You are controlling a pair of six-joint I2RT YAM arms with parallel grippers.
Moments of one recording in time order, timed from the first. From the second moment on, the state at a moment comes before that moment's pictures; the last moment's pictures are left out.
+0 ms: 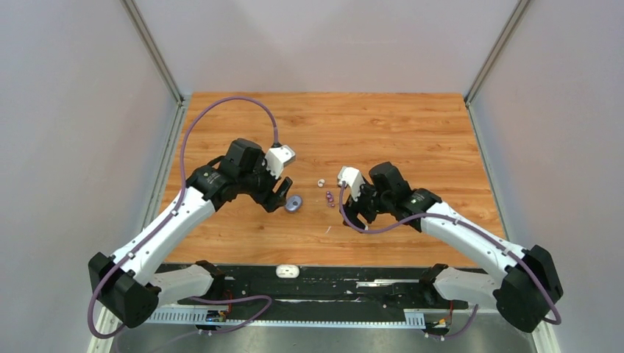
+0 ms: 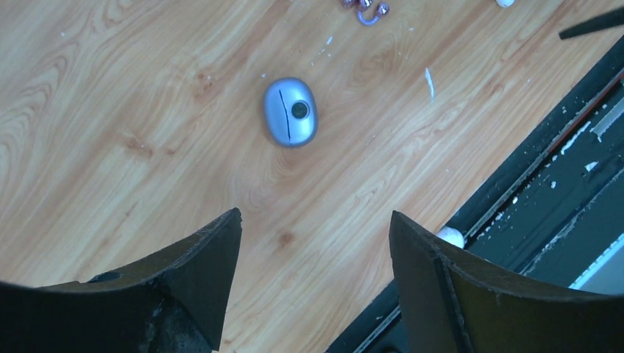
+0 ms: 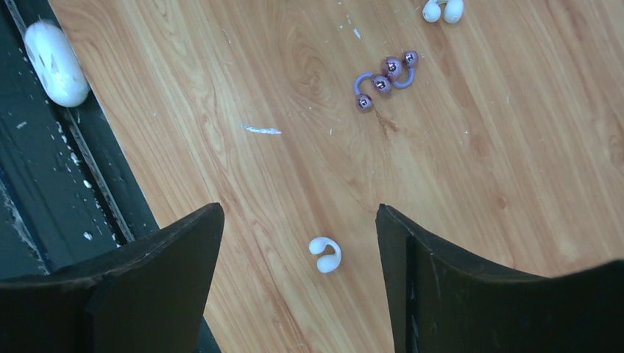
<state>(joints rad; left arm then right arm) -0.59 1.14 1.07 -0.77 0.22 0.17 0.71 1.10 0.77 -0.43 -0.30 -0.33</state>
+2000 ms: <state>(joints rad) -0.05 1.43 0.62 -1.02 0.67 -0.41 1.16 1.60 0.58 0.39 -0.57 -1.48</state>
